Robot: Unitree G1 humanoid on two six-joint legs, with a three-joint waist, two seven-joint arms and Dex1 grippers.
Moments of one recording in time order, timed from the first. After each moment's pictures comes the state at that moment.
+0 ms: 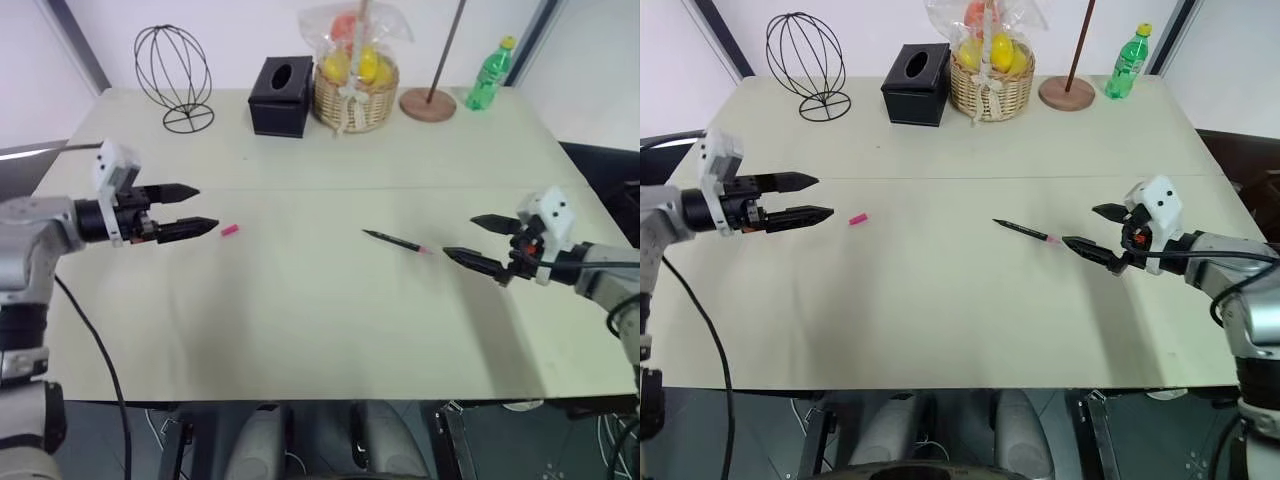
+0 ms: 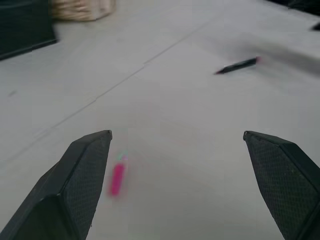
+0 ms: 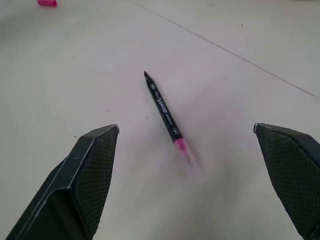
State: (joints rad) left arm -0.63 0.92 0.10 0.21 -0.49 0.58 -1.29; right arm -0.29 -0.88 -0.18 -0.06 0.48 0.55 0.91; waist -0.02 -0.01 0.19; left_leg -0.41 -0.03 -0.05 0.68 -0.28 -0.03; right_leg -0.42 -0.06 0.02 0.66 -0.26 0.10
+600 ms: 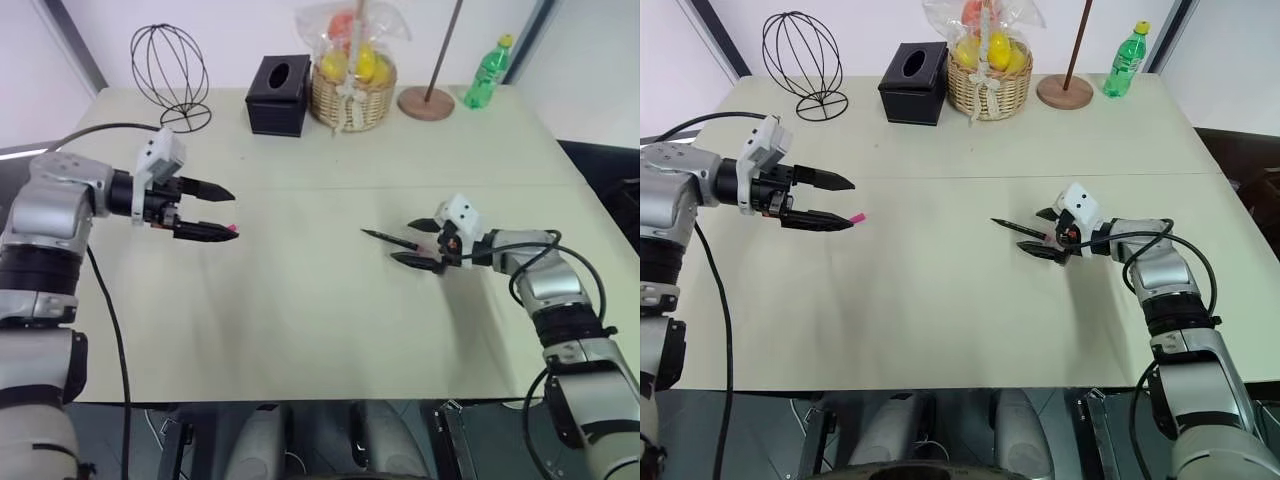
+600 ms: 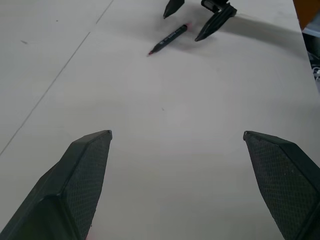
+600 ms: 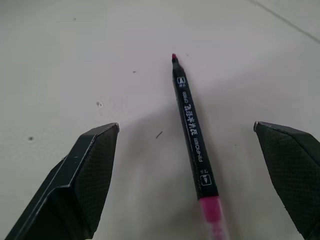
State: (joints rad) left arm -0.87 0.86 -0.11 0.43 -0.32 0.42 -1.56; right arm -0.65 -0.64 0.10 0.54 0.19 0.16 1.07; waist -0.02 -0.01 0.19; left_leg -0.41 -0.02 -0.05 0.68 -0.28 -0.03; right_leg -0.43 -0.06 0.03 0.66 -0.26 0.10
